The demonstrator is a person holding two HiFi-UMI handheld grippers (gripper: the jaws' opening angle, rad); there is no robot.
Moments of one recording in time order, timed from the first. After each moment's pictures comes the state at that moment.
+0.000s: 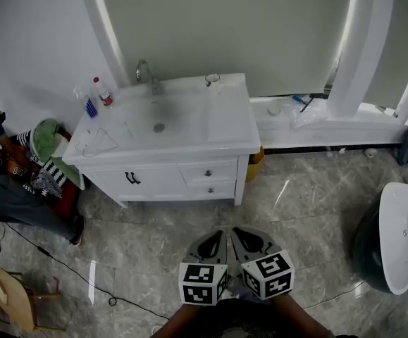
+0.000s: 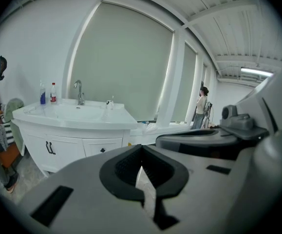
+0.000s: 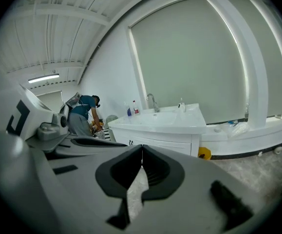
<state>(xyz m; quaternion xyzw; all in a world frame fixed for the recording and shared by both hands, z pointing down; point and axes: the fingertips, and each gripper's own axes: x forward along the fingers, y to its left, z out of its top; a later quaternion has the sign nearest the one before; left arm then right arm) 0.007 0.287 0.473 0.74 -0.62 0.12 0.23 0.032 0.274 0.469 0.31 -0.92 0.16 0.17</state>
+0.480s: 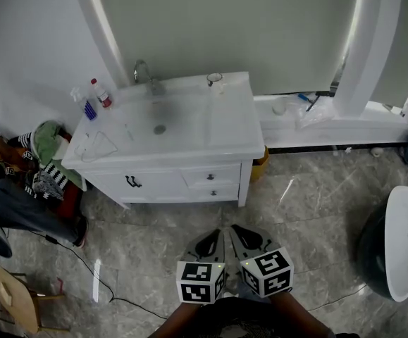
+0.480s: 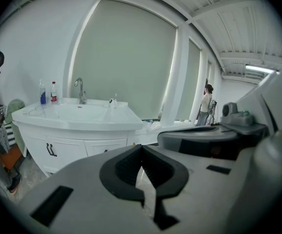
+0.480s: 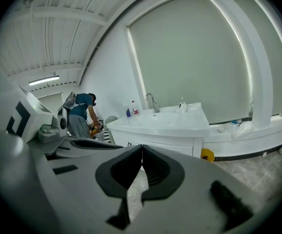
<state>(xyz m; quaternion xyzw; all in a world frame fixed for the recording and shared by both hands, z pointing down) -0.012 0.246 0.483 0.73 -0.63 0.14 0.24 0.015 0.229 0.475 0.29 -0.93 0.17 0.16</state>
